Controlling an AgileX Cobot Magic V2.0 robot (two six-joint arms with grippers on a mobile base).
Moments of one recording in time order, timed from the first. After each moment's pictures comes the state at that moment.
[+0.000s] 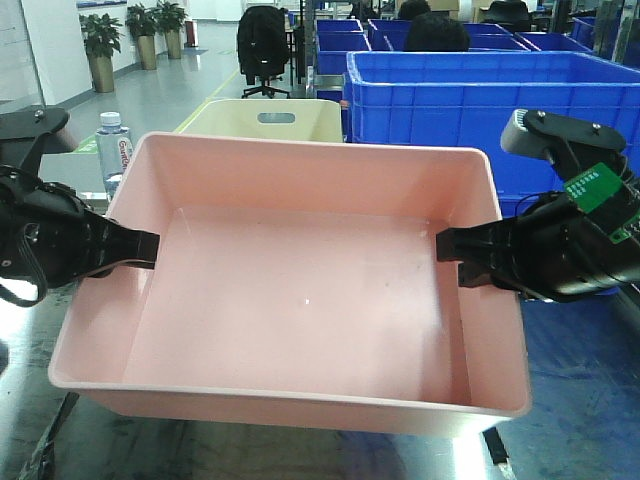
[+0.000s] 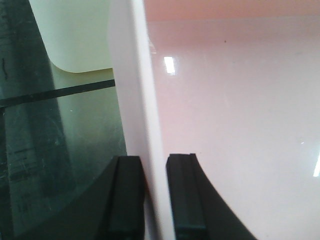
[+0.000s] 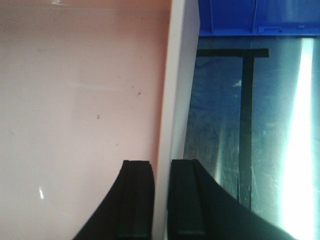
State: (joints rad) left arm -0.26 1.41 -1.44 -0.33 0.78 0.16; right arm 0.30 1.38 -1.46 0.05 0.87 0.24
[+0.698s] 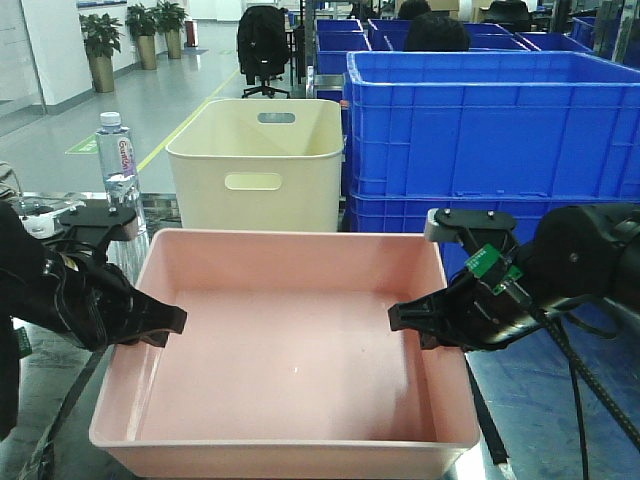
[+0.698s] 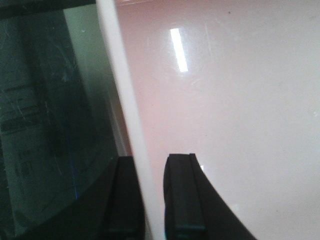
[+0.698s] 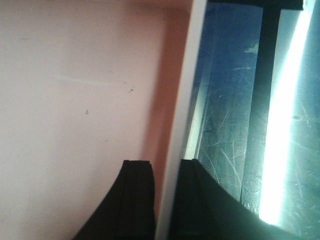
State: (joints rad) left arm -0.25 1.65 -1.44 -0.27 0.82 0.16; right arm 0.29 1.68 -1.46 0.08 0.79 0.11
